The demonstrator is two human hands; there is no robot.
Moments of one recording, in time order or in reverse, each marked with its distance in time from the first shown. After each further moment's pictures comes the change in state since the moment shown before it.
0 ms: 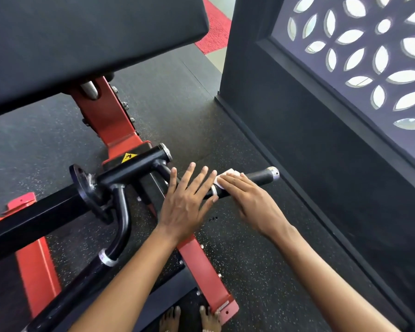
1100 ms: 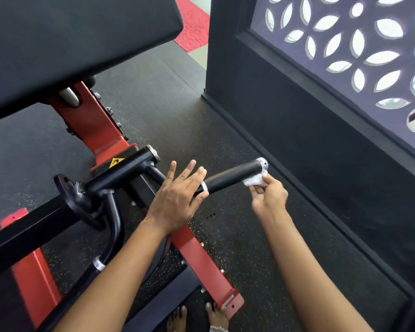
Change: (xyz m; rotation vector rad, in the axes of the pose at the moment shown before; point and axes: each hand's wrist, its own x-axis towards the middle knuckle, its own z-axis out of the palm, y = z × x) left_hand 0.012 -0.014 0.001 -0.105 -0.019 0.199; right_hand 0.007 0.007 -0.007 1.844 1.113 1.302
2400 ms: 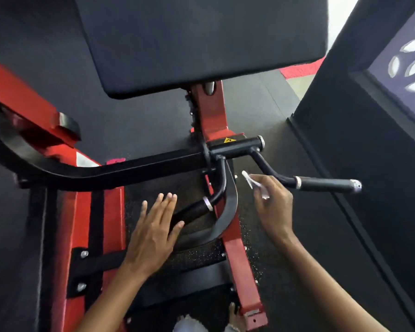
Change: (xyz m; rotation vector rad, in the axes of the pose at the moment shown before) left_hand -0.273 0.002 -0.096 0.108 0.035 -0.728; right_hand -0.142 0.117 -0.008 -1.201 -0.942 -1.283
